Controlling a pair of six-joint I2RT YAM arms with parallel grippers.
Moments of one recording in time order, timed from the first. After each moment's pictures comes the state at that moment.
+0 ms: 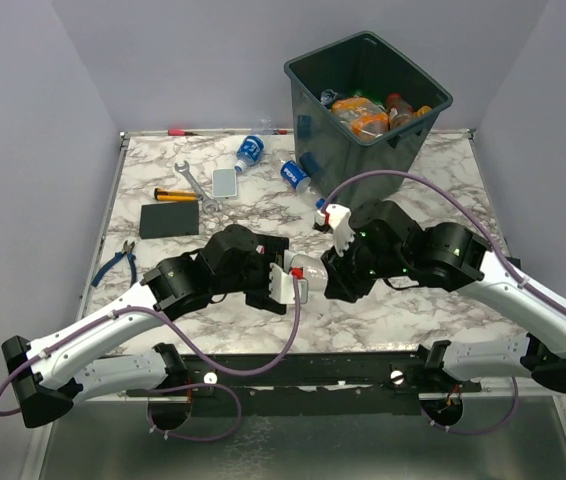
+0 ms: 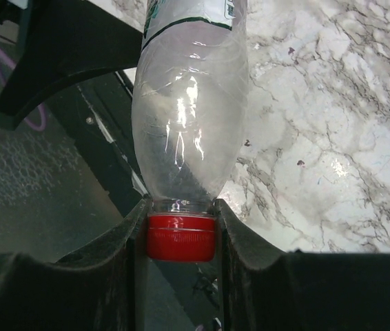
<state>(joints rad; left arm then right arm) -0.99 0.97 0.99 -0.61 0.14 0.85 1.06 1.21 1.47 -1.09 -0.07 0.16</state>
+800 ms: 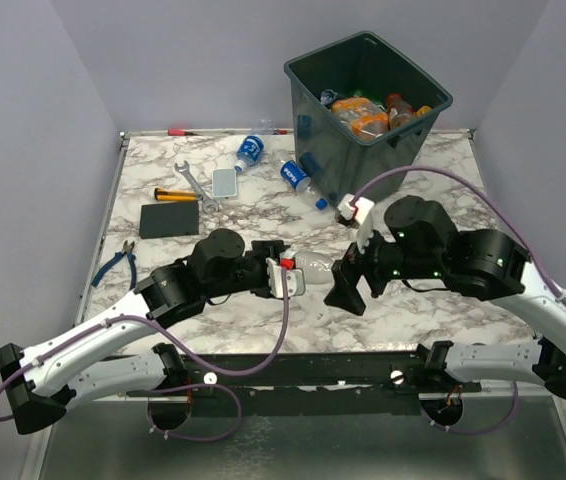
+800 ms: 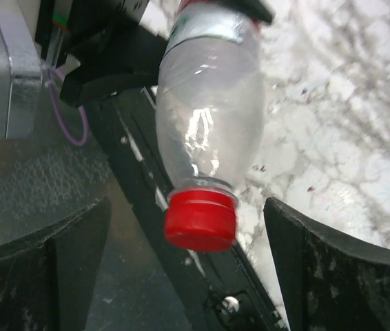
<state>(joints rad) -0.99 0.93 0.94 -0.42 0.17 0.72 1.06 1.11 1.49 -1.07 -0.15 0.15</state>
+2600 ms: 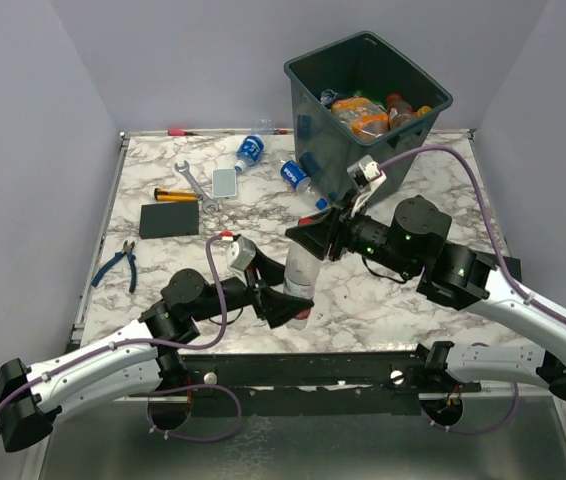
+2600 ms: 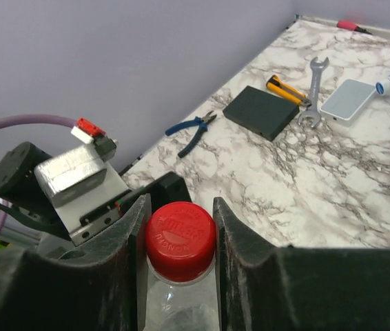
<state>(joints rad) -0.99 0.70 0.45 0.43 0.30 -0.50 1.06 1.06 1.23 -0.21 0.07 0.39</state>
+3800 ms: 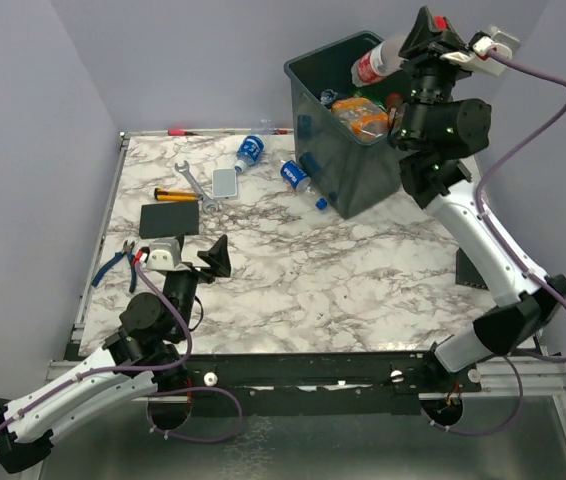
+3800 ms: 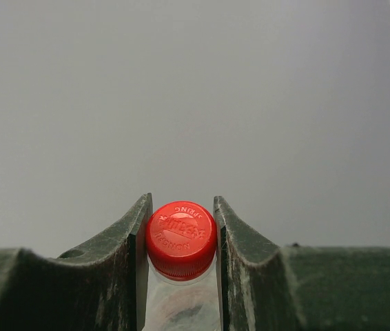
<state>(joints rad) -0.99 0.32 0.39 0.18 -0.82 -0.06 0.54 1.49 1.70 0.61 0.66 -0.10</state>
